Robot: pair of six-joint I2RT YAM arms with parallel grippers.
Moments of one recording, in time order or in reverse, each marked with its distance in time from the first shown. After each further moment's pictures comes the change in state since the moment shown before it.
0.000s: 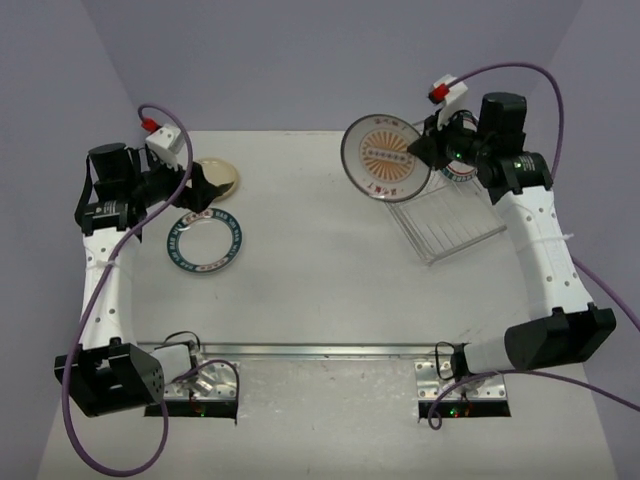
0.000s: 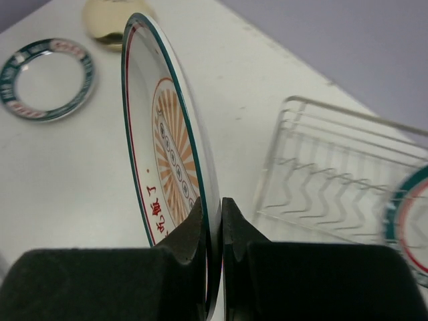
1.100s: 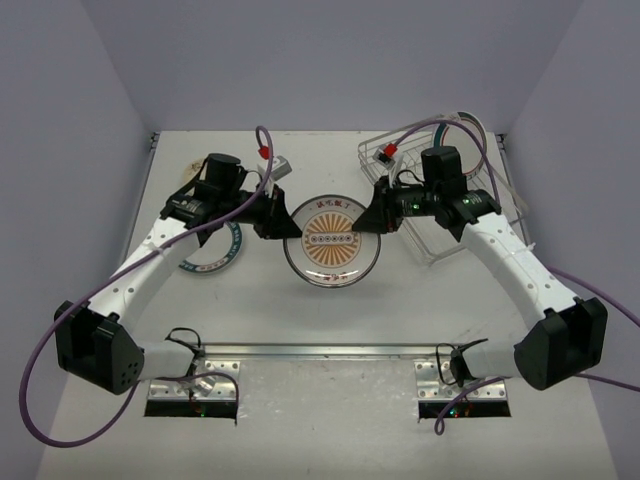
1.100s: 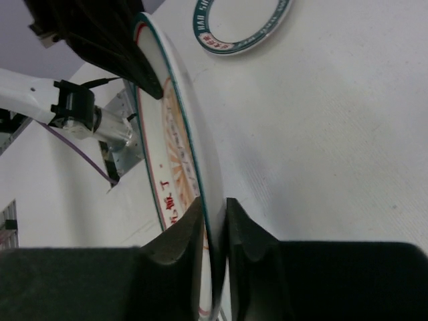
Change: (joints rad) left arm -0.587 0.127 -0.049 0.012 0.052 -0.298; right arm 0.239 -0.074 -0.389 0.112 -0.332 0.302
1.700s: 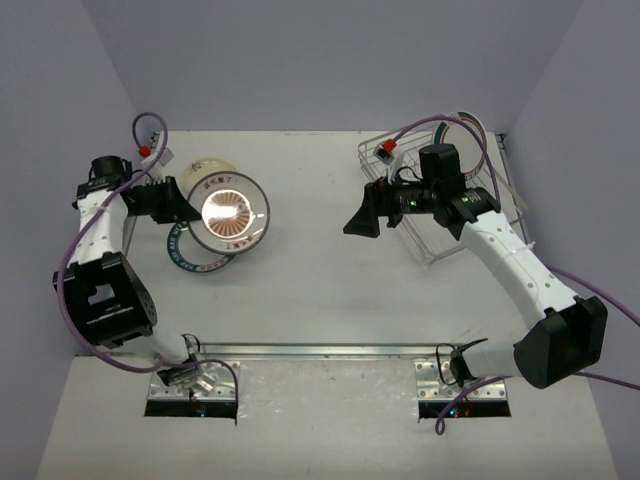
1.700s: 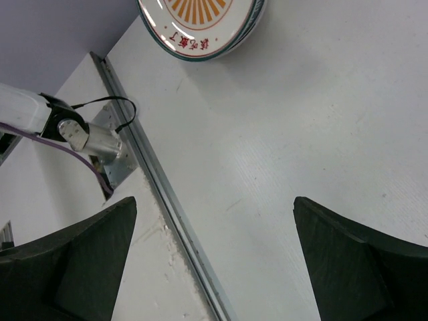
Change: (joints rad) left arm 0.745 0.230 0.110 -0.324 0.057 0.309; right arm 0.014 0.011 0.025 -0.010 0.084 0.064
